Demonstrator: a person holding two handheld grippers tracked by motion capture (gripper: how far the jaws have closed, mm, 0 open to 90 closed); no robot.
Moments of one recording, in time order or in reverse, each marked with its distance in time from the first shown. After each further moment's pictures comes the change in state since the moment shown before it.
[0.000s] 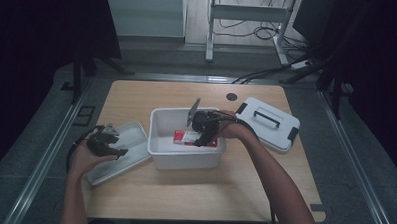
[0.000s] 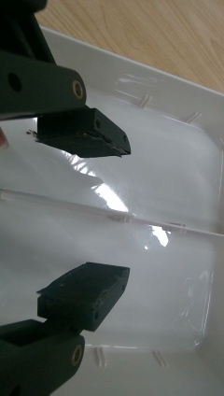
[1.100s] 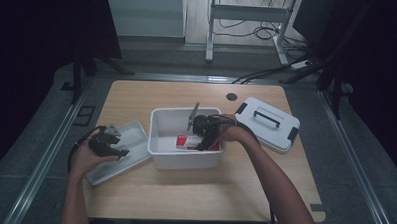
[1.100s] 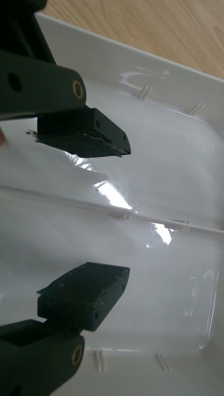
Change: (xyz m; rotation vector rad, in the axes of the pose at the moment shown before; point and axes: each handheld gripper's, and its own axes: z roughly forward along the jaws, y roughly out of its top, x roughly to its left) left arm -0.001 0.001 0.006 0.016 -0.008 0.002; right arm 0.001 -0.007 0.014 0.057 0.031 0.018
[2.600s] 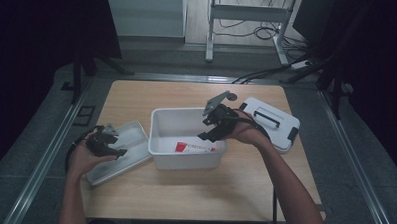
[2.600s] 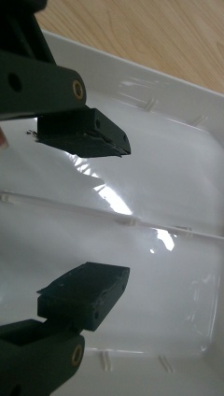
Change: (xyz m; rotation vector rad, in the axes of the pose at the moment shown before) left arm 0.002 -0.003 -0.008 0.006 0.019 -0.008; right arm 0.024 -0.024 -0.074 -0.329 -0.157 0.170
